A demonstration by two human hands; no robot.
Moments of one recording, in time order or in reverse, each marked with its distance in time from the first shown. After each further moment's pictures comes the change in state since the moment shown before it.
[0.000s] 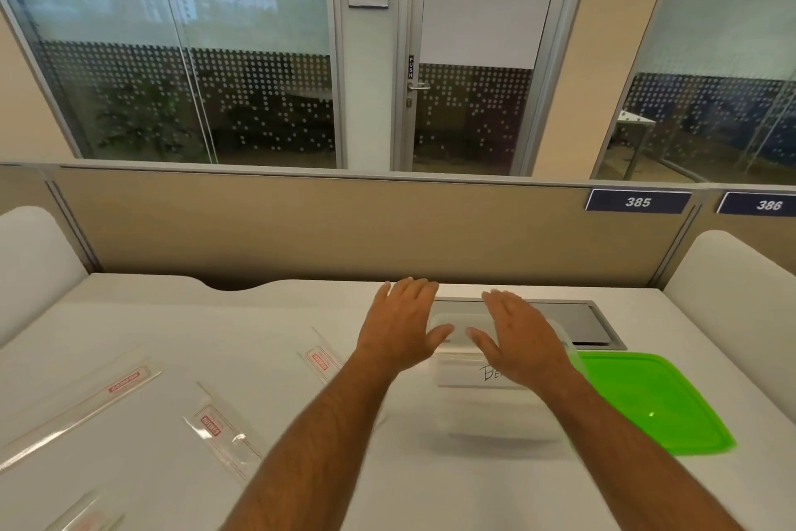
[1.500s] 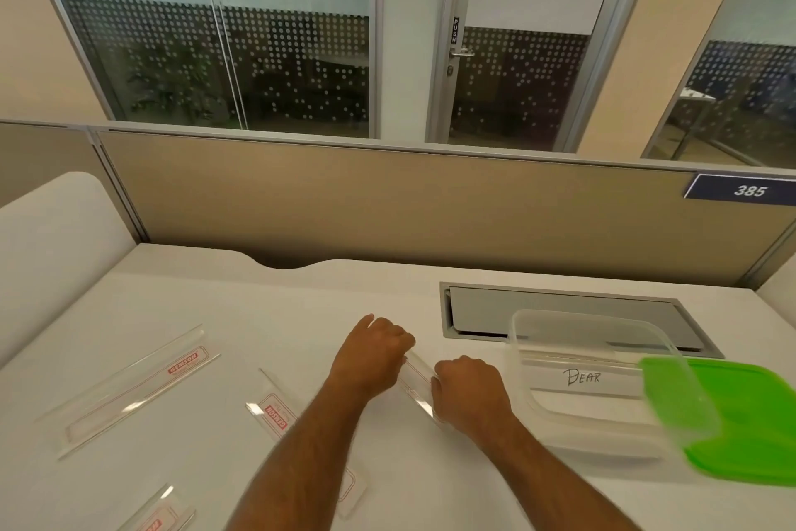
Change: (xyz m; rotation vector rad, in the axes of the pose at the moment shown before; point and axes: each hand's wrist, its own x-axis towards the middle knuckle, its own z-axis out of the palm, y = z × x) left_hand -0.074 -0.150 0.045 0.182 -0.267 -0.016; right_hand 0.016 -0.167 0.118 -0.089 -0.372 -0.032
